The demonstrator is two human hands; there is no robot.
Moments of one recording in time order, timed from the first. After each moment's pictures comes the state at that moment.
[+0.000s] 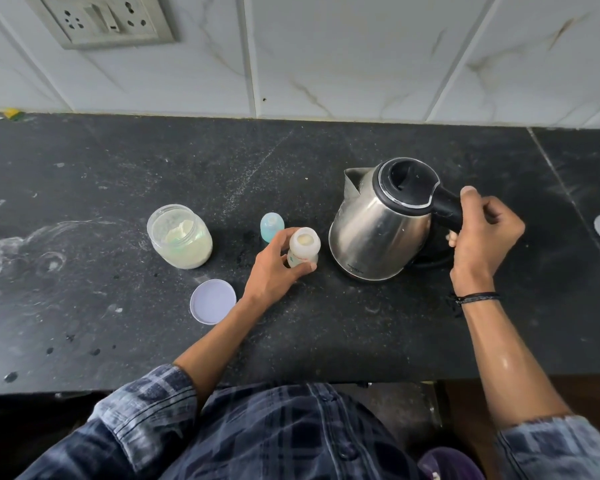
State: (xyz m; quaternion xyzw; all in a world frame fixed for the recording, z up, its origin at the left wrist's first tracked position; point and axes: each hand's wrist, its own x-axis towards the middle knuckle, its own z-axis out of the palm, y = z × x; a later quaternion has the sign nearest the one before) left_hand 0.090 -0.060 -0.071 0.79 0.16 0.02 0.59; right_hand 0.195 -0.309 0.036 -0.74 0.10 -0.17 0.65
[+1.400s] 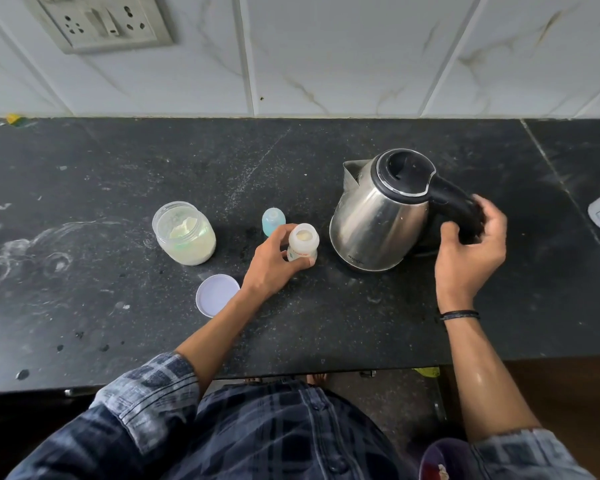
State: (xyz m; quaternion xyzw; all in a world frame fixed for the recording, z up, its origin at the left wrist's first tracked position) left_hand 0.085 -0.051 -0.066 0.80 0.16 0.00 0.57; right_hand 0.156 -0.311 0.001 -0.77 0.05 -0.30 0.56
